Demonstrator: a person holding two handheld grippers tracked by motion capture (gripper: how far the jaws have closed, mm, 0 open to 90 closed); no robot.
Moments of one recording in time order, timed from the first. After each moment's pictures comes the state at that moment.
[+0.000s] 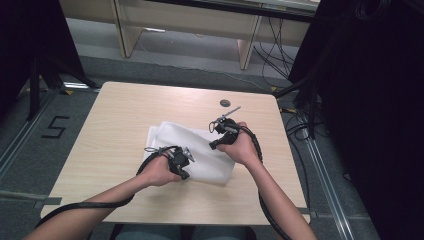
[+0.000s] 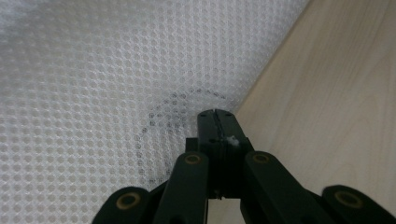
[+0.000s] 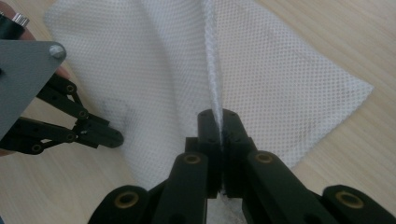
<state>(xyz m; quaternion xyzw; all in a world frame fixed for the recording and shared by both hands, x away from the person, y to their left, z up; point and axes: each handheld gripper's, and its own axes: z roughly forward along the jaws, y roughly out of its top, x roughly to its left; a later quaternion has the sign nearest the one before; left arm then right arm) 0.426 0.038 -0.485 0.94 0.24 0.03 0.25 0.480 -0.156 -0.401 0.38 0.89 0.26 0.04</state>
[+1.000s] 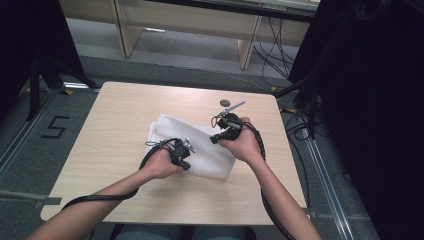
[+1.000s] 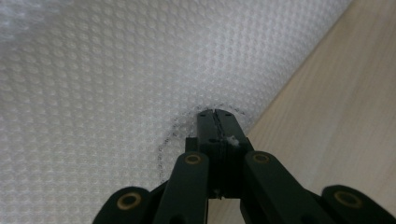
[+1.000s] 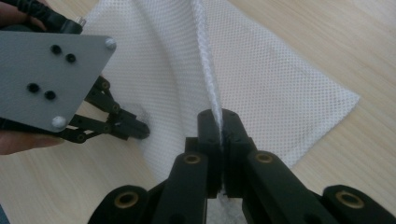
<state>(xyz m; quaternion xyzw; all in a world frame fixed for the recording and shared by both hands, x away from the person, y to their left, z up) 0.447 0.036 -0.482 0.92 0.27 0.06 0.27 0.477 -0.159 -0.379 0.37 0.88 0.28 0.06</state>
